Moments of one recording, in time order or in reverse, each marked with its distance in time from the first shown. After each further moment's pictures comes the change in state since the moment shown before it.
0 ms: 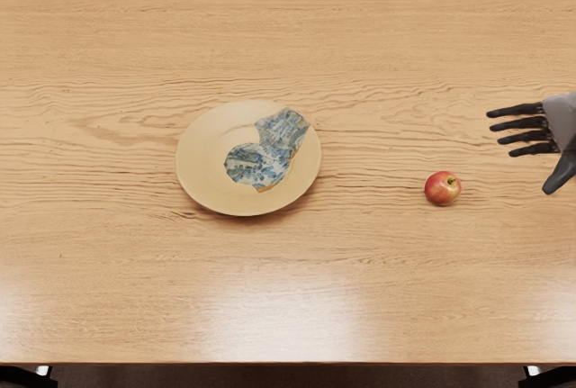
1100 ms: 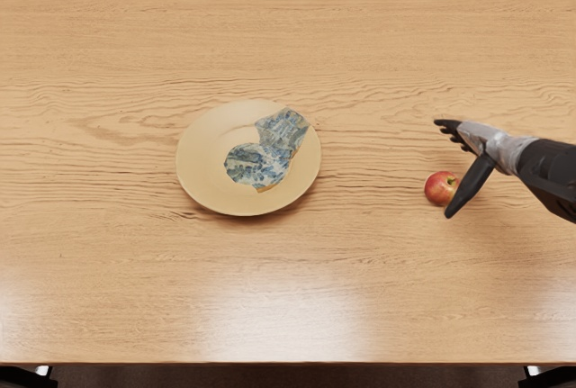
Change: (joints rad) left arm 0.000 0.000 0.000 0.000 0.000 0.000 0.000; right arm -0.288 0.298 0.087 0.240 -0.737 -0.740 0.147
